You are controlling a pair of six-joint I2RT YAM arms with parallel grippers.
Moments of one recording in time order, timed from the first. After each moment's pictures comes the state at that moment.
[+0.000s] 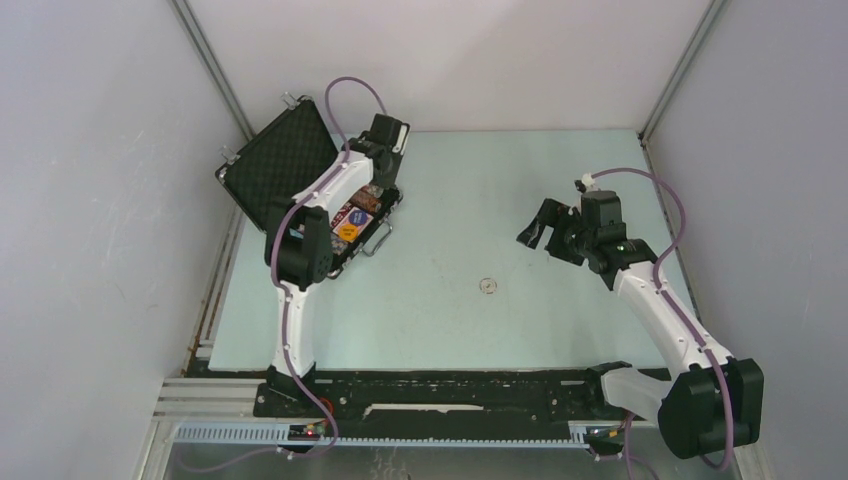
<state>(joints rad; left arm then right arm) -0.35 2.19 1.91 -0.67 -0.21 0.04 0.18 1.12 0.84 -0.43 -0.21 0.54</state>
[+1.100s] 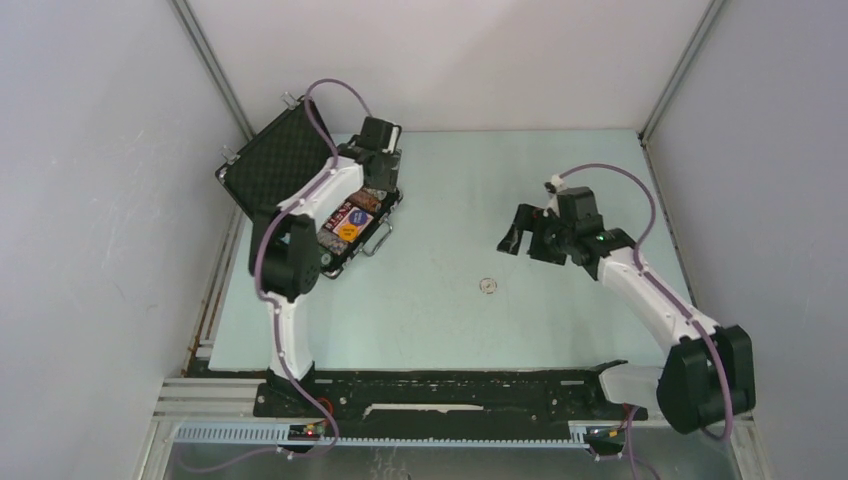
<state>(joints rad) -0.35 2.12 1.81 -0.61 -0.27 -0.05 0.26 1.20 0.85 -0.41 -0.27 0.50</state>
